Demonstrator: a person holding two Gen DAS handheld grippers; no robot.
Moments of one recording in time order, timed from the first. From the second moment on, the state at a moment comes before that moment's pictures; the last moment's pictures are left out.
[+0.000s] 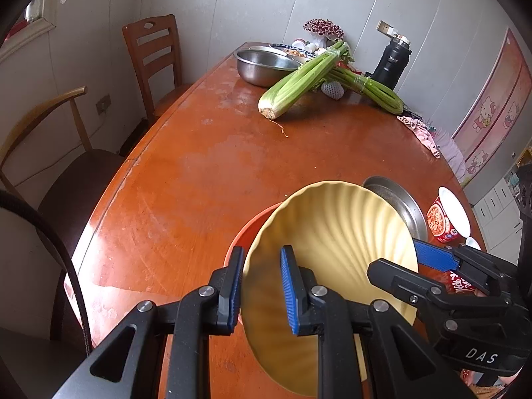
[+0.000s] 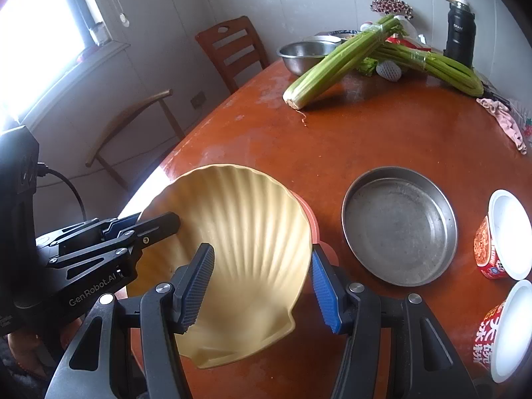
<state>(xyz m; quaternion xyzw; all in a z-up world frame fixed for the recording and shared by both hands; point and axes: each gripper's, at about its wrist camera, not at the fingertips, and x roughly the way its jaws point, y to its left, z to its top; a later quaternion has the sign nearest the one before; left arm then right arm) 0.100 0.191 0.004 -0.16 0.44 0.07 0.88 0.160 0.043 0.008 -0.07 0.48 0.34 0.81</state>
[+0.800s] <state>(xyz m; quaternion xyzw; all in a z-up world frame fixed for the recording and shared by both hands) 0.125 0.195 -0.022 -0.14 0.46 0.09 0.87 0.177 0.057 -0.017 -0.09 0.50 0.33 0.80</state>
